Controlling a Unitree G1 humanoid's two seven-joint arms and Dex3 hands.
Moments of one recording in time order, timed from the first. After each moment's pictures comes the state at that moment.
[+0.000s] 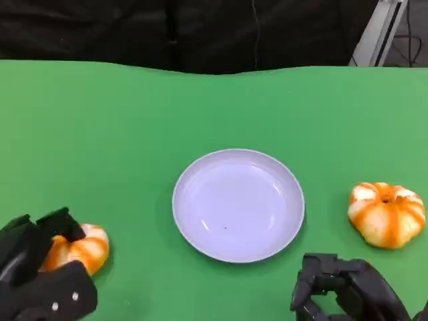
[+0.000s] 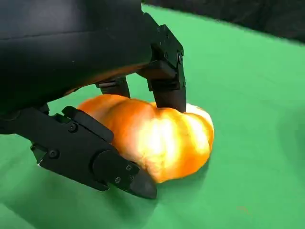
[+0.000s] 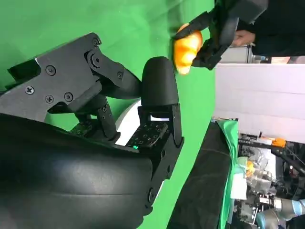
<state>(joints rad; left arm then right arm) -0.02 0.48 -0.17 0.34 0.51 -0.21 0.14 0.04 -0.05 0.11 0.52 0.13 -0.75 0.52</state>
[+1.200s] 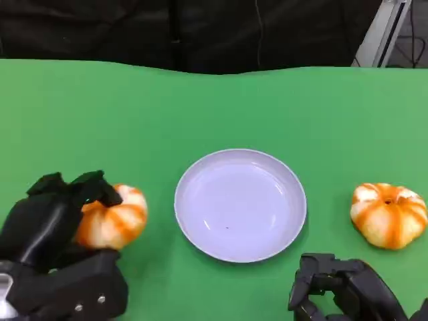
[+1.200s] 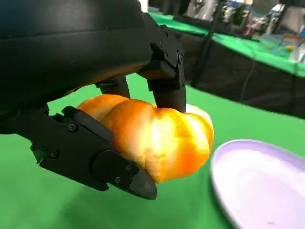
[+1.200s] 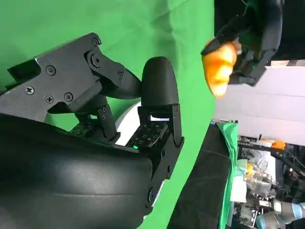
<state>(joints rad) 0.03 0.42 -0.14 -0.04 0.56 -0.09 0.07 0.03 -0.05 0.11 0.53 0.13 -0.75 0.51</state>
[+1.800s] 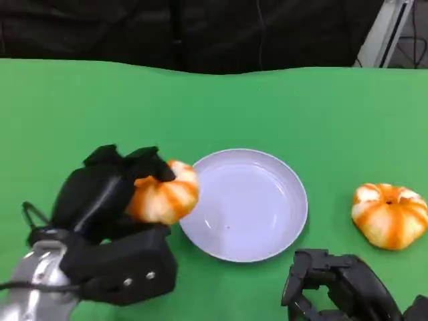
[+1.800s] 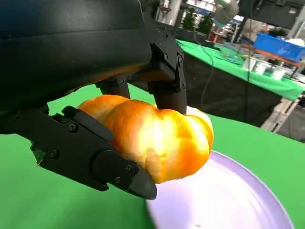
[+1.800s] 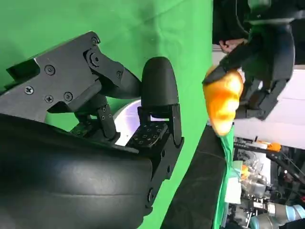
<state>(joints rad) -0.14 0.29 -0.25 -0.02 0.59 -0.07 0.03 0.01 -0.03 0.13 0.53 0.10 -0.76 0.49</state>
